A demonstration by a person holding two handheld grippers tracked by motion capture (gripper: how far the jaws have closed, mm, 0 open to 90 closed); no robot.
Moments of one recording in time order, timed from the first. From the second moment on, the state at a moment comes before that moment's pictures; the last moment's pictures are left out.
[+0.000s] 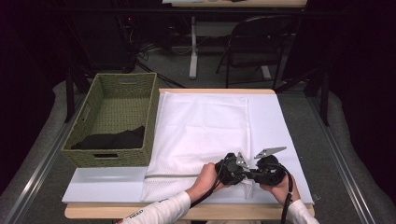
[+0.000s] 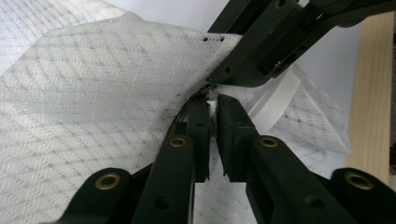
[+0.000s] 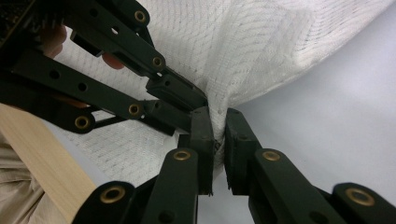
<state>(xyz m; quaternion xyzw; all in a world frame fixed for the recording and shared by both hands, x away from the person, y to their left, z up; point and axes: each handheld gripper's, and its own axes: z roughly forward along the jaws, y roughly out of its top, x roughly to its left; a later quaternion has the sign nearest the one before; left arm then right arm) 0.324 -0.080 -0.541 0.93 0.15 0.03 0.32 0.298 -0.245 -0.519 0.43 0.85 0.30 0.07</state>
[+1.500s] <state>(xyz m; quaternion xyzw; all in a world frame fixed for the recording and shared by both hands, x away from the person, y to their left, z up) 0.328 -0.075 -0.543 0.94 0.18 0.03 0.30 0.297 -0.242 -0.520 0.45 0.84 0.28 0.09</state>
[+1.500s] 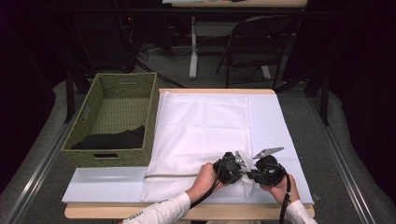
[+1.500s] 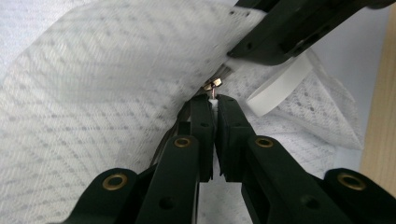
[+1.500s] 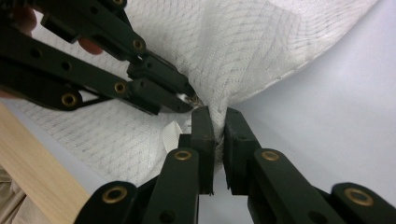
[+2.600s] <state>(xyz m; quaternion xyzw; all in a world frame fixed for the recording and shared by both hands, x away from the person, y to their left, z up) 0.330 -0.063 -0.545 0.93 0.18 0.03 0.30 0.298 -0.244 -0.520 0.45 0.84 0.27 0.09</state>
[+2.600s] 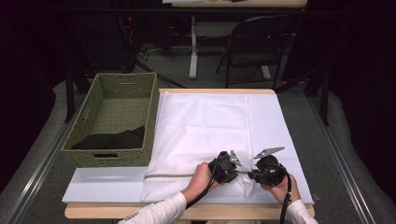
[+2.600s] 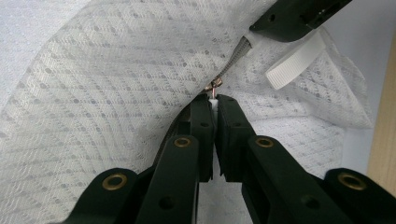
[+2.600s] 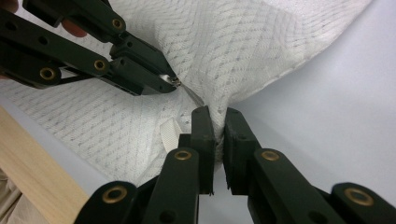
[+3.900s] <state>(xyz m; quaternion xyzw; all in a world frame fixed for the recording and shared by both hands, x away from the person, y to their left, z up) 0.336 -0.032 -0.543 0.94 0.20 0.04 0.29 0.299 -0.248 -0.520 0.45 0.85 0.26 0.10</state>
